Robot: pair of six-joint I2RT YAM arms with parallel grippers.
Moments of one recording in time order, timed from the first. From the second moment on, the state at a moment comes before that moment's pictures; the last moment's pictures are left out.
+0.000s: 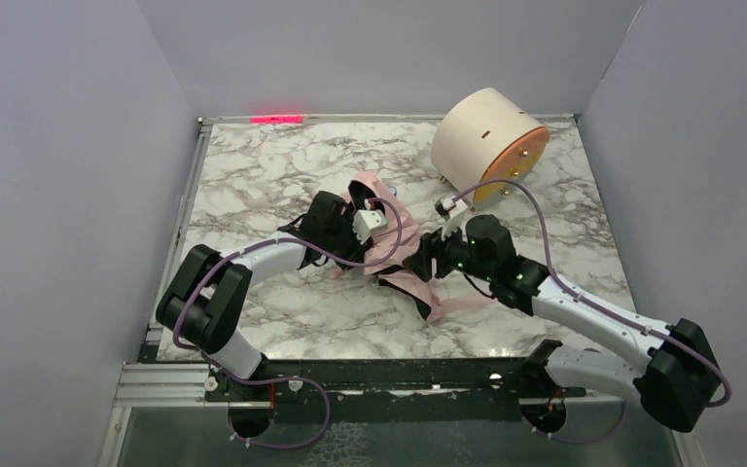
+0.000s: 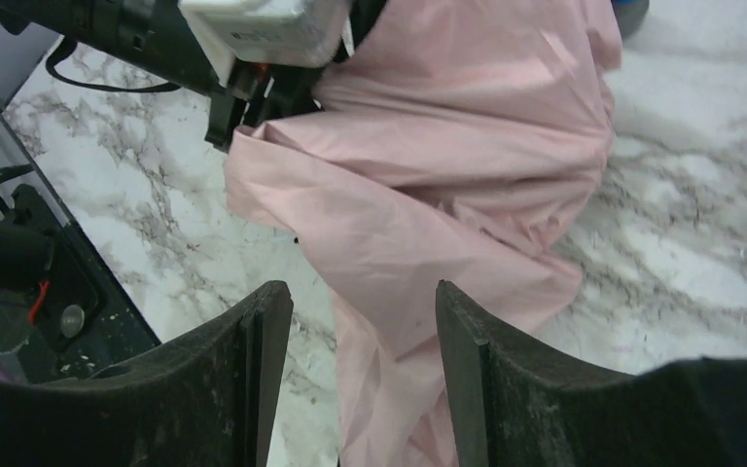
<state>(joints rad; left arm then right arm) -0.52 1.57 0.81 -0.07 0.46 0.42 0.75 1.05 0.64 -0.03 -0.13 0.33</state>
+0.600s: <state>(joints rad) -0.52 1.57 0.81 -0.07 0.46 0.43 0.80 1.23 0.65 0.18 -0.23 -0.04</state>
